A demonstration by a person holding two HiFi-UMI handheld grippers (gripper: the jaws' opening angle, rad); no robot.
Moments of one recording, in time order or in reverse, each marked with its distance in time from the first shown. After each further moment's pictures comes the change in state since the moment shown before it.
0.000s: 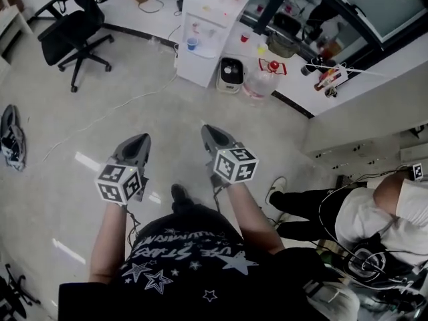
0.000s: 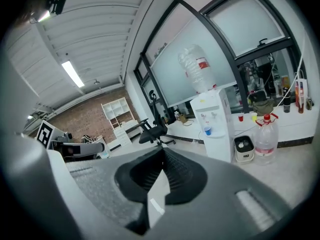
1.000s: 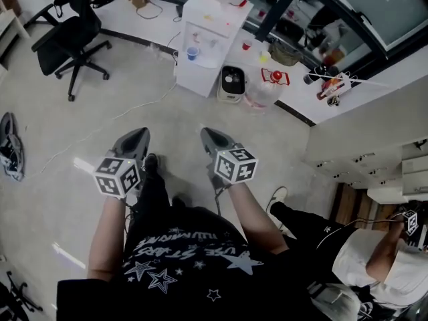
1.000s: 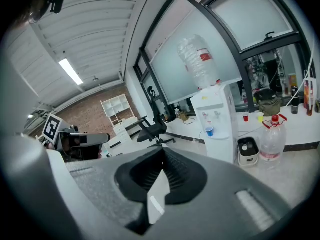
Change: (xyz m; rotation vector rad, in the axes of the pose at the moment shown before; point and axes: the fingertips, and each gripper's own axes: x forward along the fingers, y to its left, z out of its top) left arm 0.077 0.063 0.046 -0.029 -0.012 -0.007; right arm 0.077 -0.039 0.024 -0.002 0.043 0.012
